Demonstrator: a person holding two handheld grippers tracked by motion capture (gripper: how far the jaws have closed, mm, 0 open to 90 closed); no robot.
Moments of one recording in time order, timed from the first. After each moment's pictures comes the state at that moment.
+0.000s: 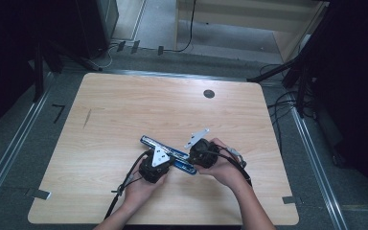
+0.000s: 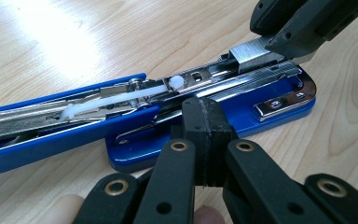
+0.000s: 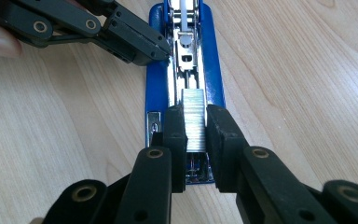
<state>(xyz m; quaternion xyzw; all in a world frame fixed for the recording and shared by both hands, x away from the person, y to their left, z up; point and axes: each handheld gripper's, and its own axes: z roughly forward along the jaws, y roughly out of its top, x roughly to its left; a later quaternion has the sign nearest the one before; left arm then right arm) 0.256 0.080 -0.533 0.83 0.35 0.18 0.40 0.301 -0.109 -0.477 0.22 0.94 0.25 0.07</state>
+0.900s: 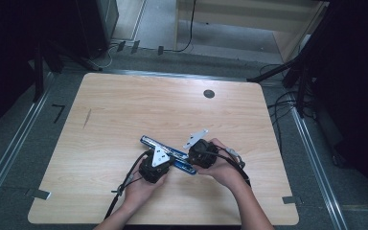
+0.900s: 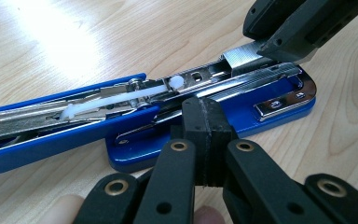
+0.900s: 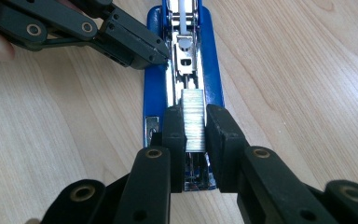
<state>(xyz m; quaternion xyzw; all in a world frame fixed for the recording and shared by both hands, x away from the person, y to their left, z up) 0.256 0.080 -0.533 0.83 0.35 0.18 0.40 0.301 -0.107 -0.480 0.22 0.94 0.25 0.08</state>
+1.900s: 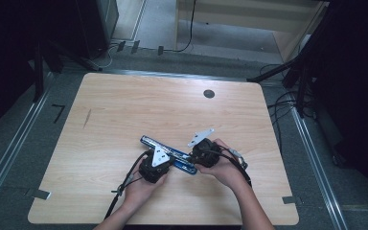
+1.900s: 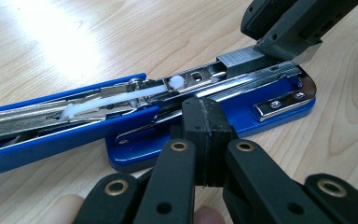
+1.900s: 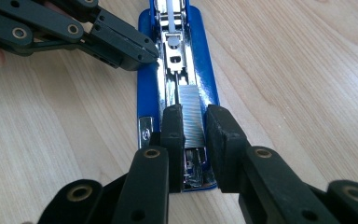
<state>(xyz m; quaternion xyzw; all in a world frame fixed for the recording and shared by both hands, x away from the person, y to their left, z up) 0.256 0.080 -0.533 0.83 0.35 0.18 0.40 0.306 -0.117 -0.486 0.24 0.93 0.28 0.07</state>
